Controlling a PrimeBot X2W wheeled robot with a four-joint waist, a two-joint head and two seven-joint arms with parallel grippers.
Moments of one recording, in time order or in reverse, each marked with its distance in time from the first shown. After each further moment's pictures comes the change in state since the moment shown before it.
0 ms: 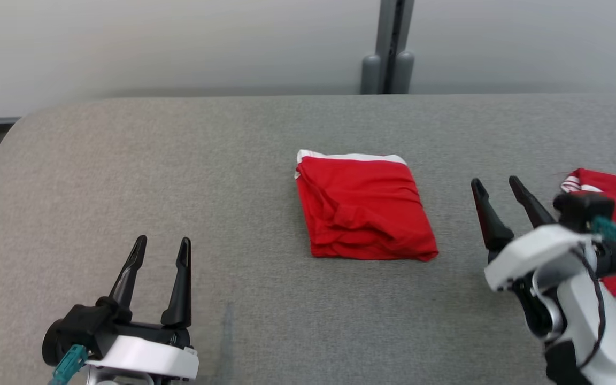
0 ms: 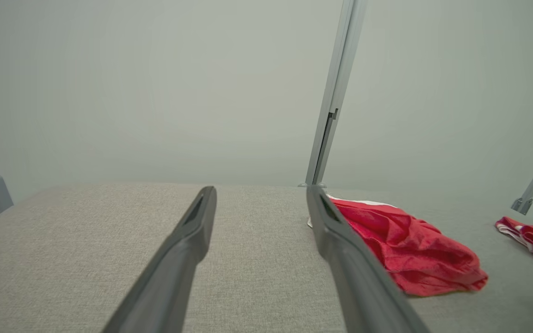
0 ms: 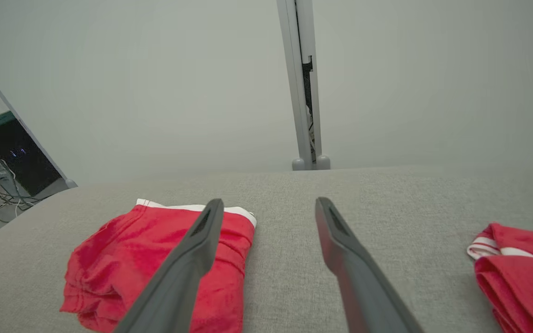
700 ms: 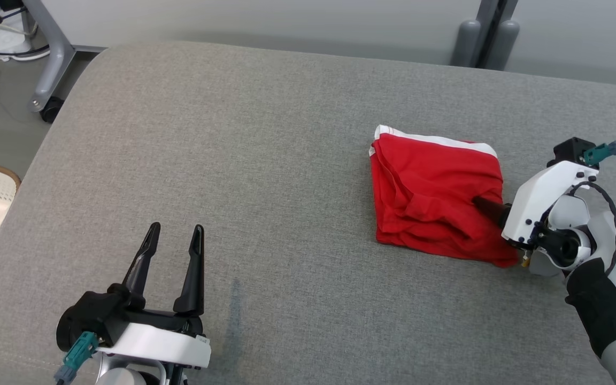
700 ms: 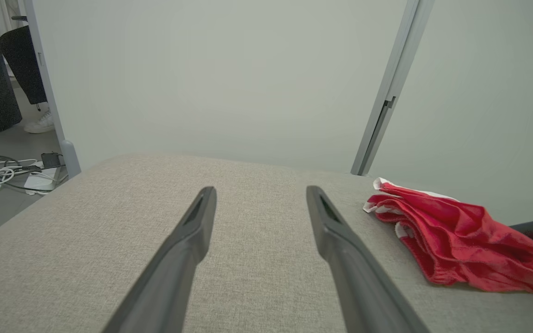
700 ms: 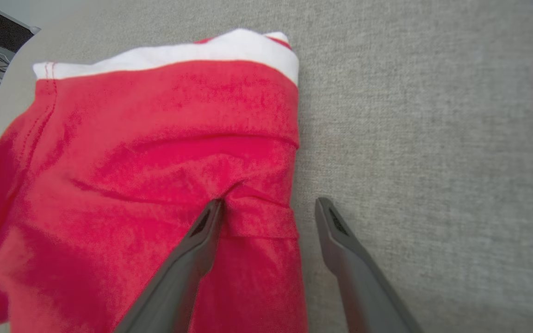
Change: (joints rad) left arm -0.044 0.001 -0.053 0.009 -0.043 0.014 0.000; right arm -0.386 -0.060 0.117 0.519 0.351 0.000 0.575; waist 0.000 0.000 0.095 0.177
